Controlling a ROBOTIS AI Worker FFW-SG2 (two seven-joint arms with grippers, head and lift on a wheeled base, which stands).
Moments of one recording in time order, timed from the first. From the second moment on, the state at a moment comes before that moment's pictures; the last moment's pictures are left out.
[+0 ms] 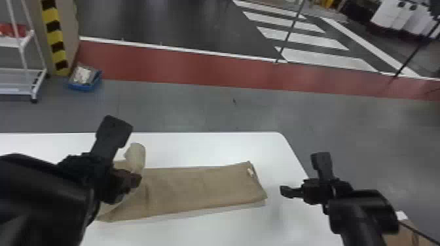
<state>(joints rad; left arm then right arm) -0.16 0.00 -0.40 -1.87 -0.23 1.26 -0.39 -0.20 -0.31 -0.45 -1.06 0.39 0.42 0.64</state>
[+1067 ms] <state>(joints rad) -0.31 0.00 -0.76 -1.50 -0.01 0.91 -0.08 -0.20 -0.31 -0.45 -1.06 0.39 0.41 0.64</state>
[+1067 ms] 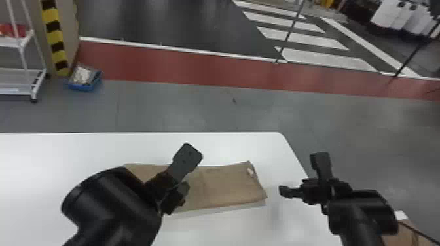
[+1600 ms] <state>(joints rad) -0.30 0.00 -0.80 -1.49 0.00 0.84 -0.07 -0.21 -0.30 -0.45 -1.08 0.39 0.42 0.64</state>
